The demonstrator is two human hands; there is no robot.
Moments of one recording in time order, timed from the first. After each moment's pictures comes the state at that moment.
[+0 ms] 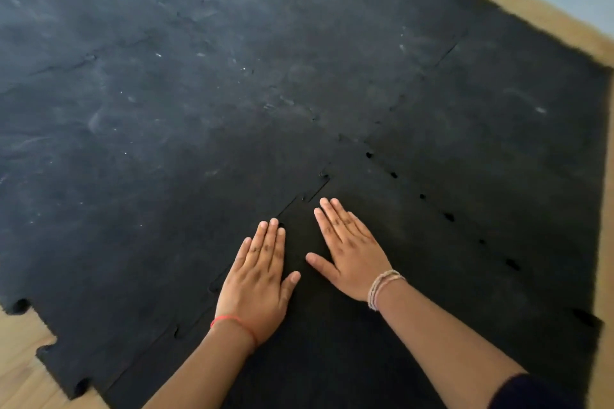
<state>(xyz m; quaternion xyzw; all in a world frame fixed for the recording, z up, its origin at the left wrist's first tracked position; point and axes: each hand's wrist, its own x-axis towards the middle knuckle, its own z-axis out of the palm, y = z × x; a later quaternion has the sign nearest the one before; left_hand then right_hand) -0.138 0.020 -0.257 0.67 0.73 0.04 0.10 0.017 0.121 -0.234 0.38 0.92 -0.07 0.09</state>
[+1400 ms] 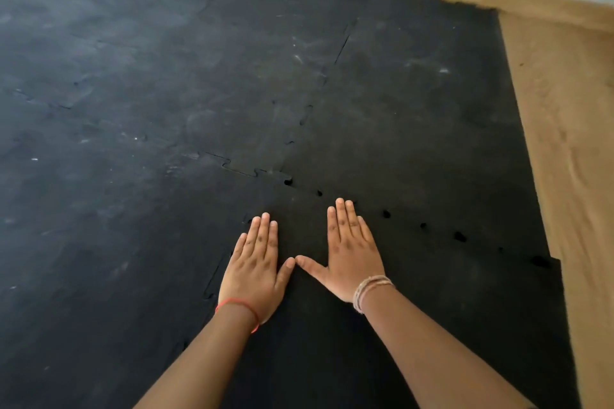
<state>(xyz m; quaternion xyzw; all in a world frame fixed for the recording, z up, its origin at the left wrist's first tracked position) -0.092 0.137 -0.246 0.76 0.63 0.02 0.14 0.074 0.158 -0.240 0.63 0.76 -0.10 0.07</state>
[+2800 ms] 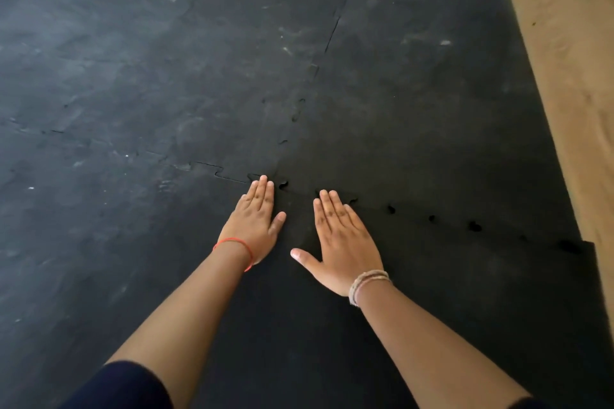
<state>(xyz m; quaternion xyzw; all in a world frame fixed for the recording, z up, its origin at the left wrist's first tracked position) -0.095 0.230 -0.230 0.77 0.62 -0.04 0.18 0.068 0.178 -0.244 0.61 0.79 -0.09 -0.02</state>
